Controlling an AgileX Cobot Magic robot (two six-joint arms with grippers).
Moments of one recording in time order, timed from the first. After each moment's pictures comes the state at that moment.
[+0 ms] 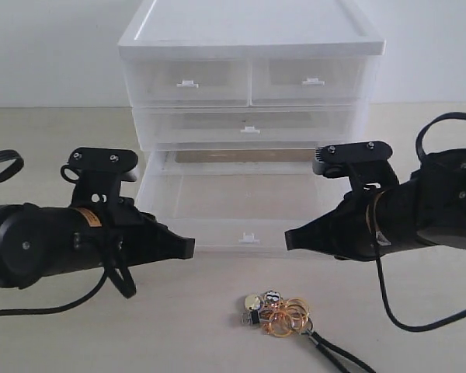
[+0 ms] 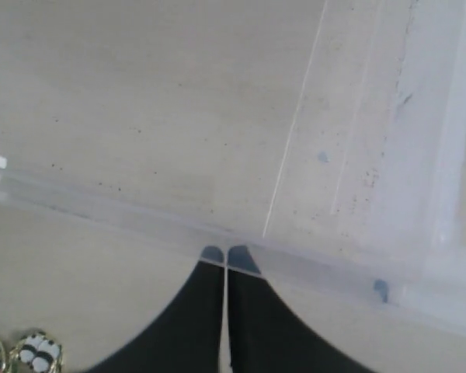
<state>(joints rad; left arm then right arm) -0.62 1.71 -0.62 -0.49 -0.25 0.16 0.53 1.67 -0.68 -0.87 0.09 1.14</state>
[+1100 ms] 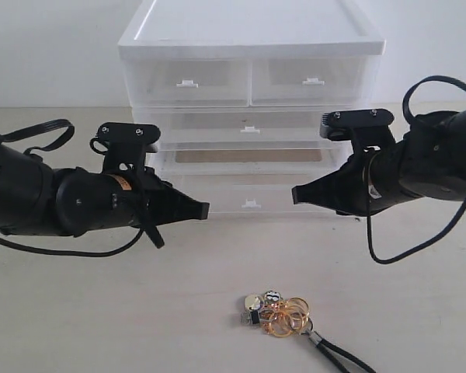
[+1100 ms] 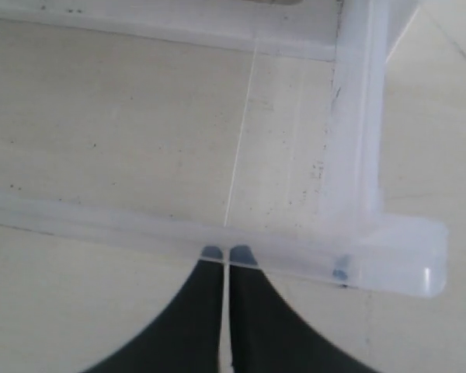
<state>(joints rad) -0.54 1.89 -0.83 -0.41 -0.25 0.16 0.42 1.80 -0.87 -0.90 0.10 1.11</state>
